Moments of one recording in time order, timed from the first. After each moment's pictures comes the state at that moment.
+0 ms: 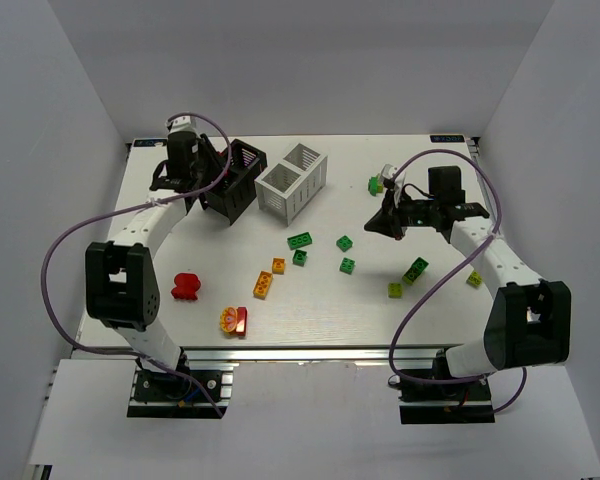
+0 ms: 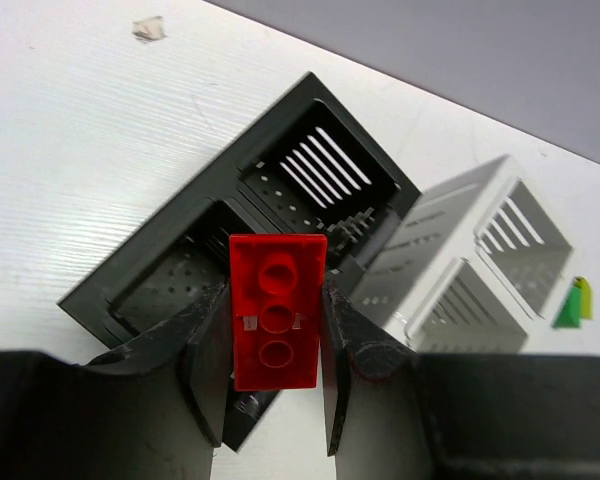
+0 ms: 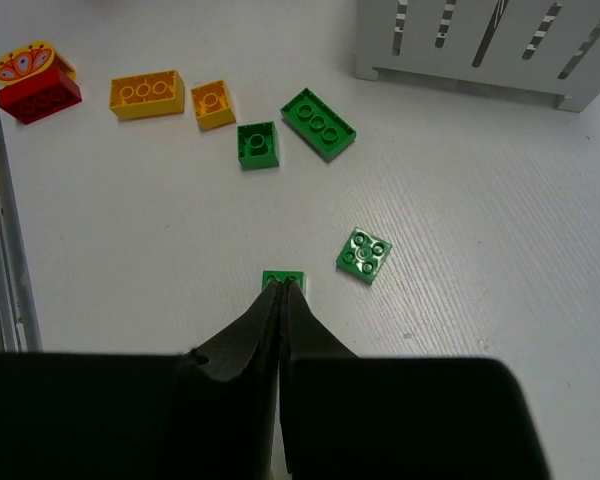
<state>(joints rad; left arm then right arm) -0.13 1.68 1.30 -0.02 -0.02 -0.46 0.16 1.43 1.04 -0.40 -0.98 -0.58</state>
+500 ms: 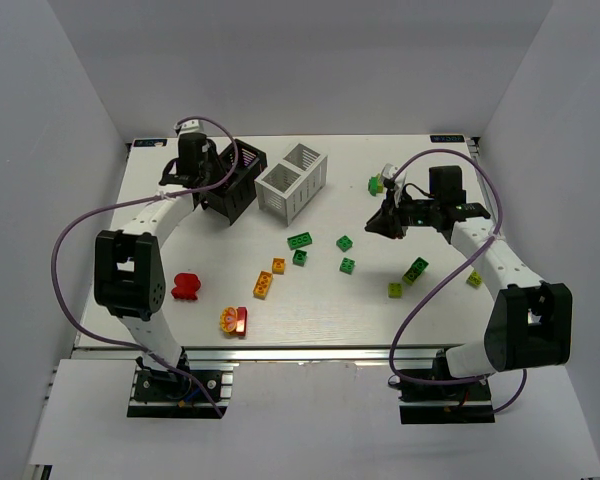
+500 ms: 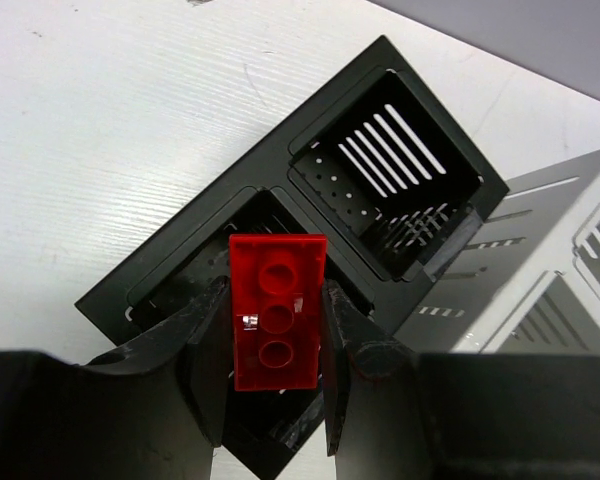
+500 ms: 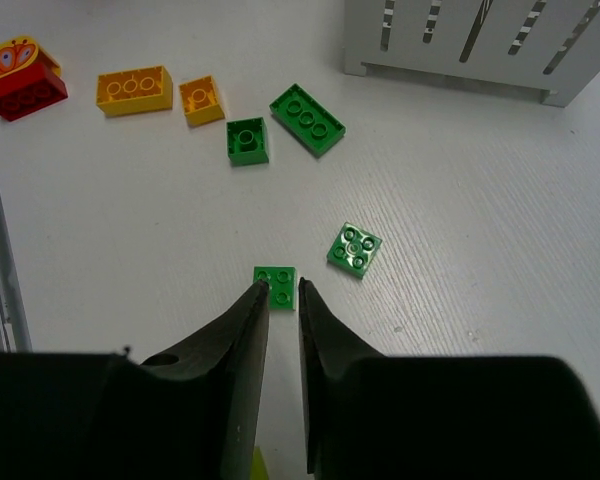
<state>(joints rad) -0.15 1.78 1.35 -0.09 -0.14 -0.41 0.16 1.41 1.04 -0.40 -0.96 -0.59</state>
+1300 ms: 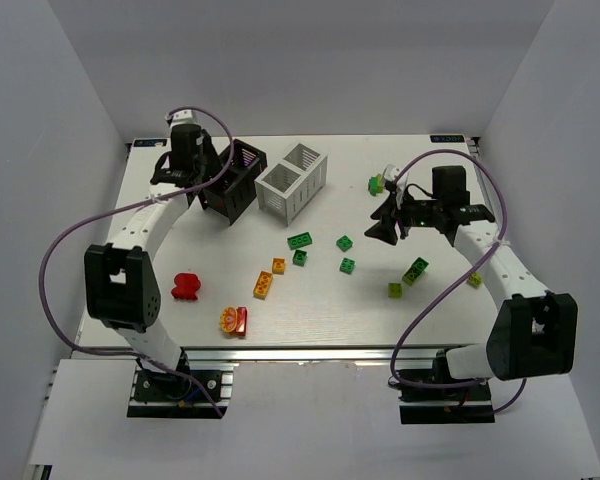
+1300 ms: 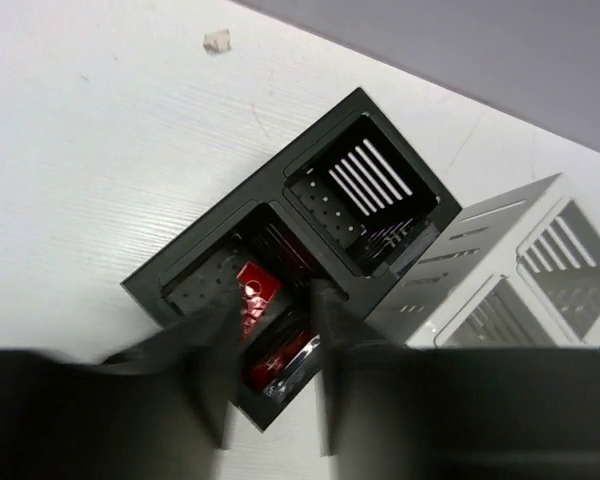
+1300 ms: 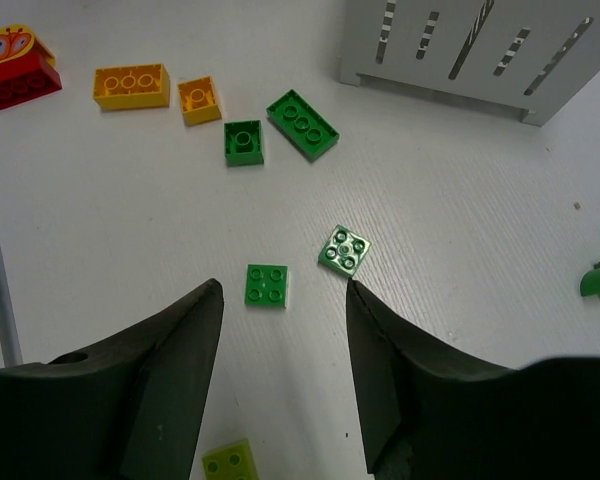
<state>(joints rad) -0.16 1.71 1.41 -0.17 -0.19 -0.41 0.16 1.37 1.04 -0.43 -0.95 -0.64</state>
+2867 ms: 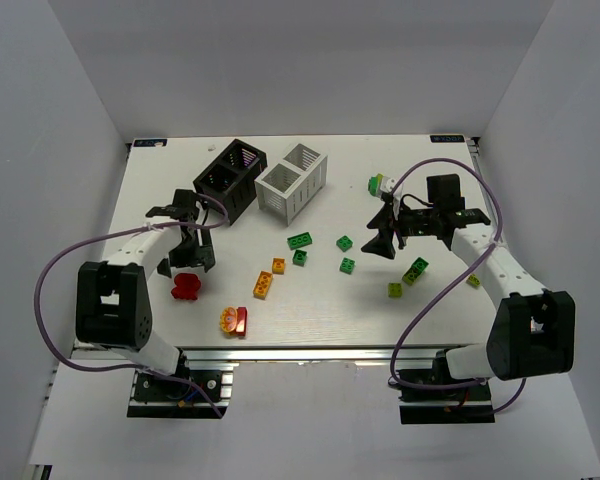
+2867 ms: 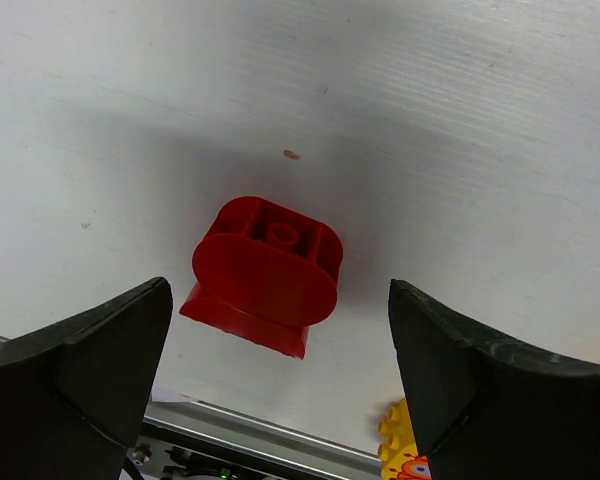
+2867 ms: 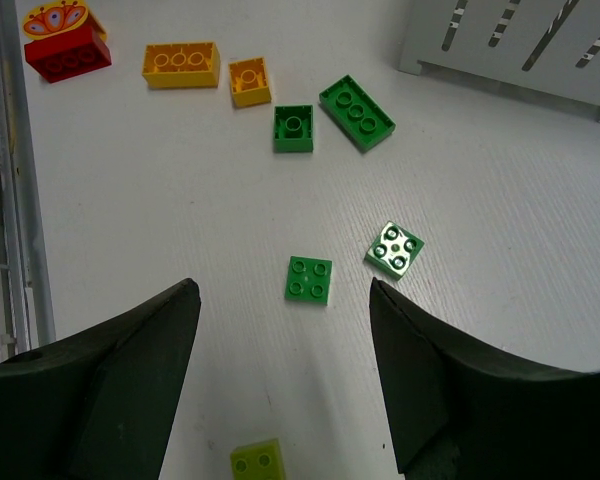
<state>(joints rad) -0.11 1.55 1.02 -0.82 -0.26 -0.30 0.17 1.37 1.00 -0.48 -1.01 -0.71</state>
